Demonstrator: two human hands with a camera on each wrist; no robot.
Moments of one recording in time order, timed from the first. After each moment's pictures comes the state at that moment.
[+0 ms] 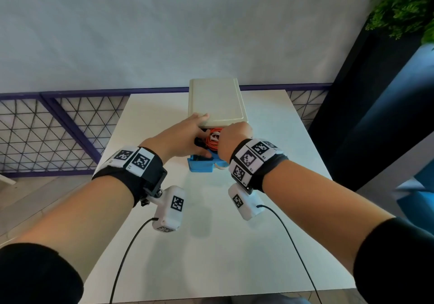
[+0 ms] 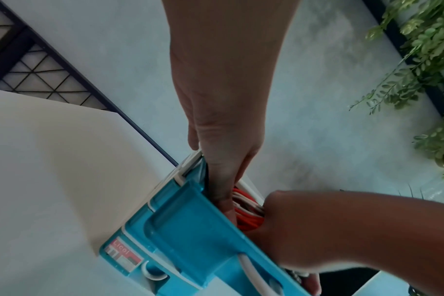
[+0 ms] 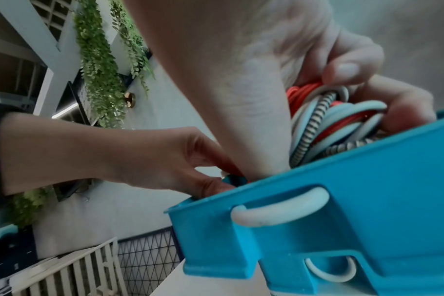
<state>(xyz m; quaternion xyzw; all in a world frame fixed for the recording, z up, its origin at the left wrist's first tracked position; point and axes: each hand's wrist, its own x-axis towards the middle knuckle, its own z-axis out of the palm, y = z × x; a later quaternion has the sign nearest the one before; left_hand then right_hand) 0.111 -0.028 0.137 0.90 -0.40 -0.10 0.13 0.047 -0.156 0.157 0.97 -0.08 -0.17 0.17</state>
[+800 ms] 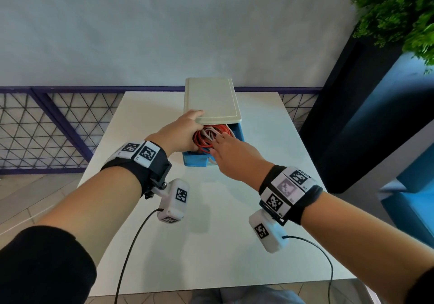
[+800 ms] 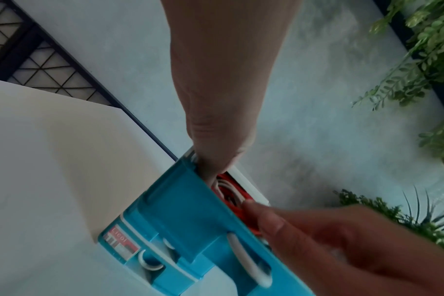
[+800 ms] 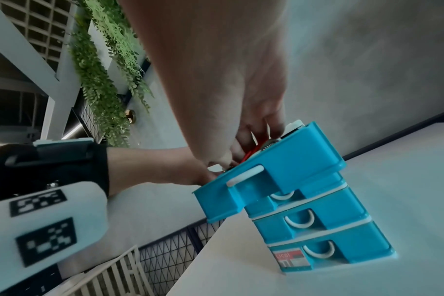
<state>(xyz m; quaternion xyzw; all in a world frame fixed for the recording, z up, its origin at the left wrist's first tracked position) 0.113 -0.034 0.124 0.91 -0.38 -0.07 0.14 -0.006 -0.185 0.122 0.98 0.16 -0.01 0.05</state>
